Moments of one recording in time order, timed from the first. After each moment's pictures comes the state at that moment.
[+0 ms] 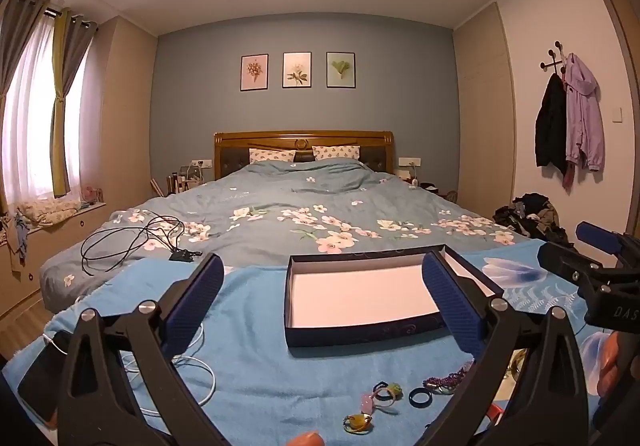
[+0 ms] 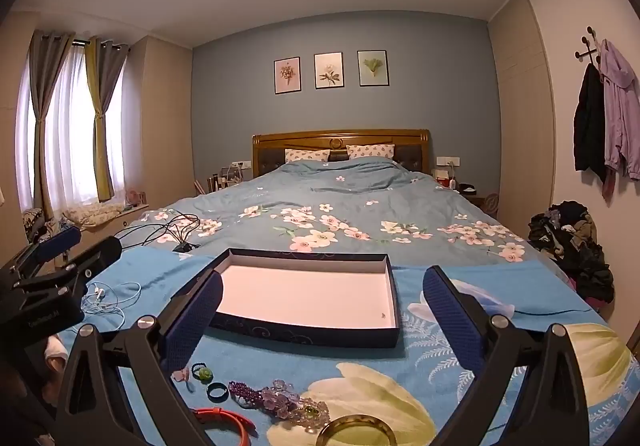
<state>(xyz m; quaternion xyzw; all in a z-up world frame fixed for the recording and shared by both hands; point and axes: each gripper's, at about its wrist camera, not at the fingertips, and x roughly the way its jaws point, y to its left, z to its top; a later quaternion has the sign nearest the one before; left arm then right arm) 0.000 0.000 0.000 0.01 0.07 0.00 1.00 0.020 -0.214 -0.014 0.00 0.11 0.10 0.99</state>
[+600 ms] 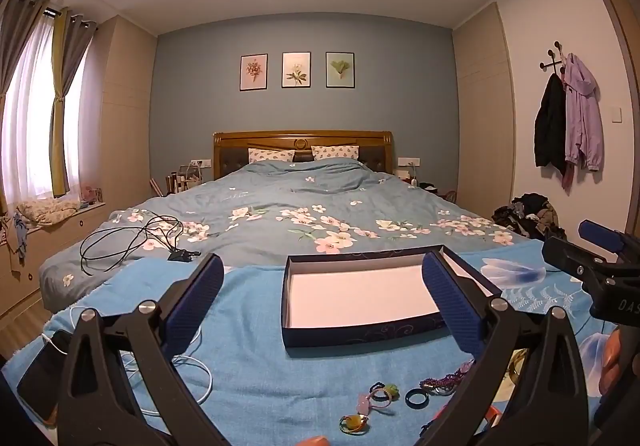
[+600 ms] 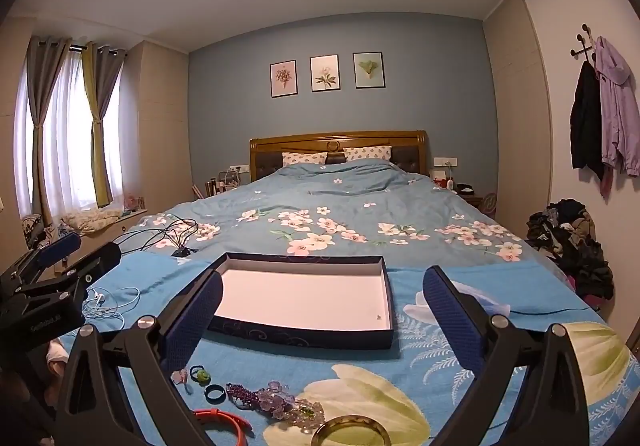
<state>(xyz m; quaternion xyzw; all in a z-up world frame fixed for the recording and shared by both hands) -0.001 -0.006 0.003 0.01 0.08 0.00 1.00 0.015 -0.221 -0.012 0.02 0.10 0.10 0.99</state>
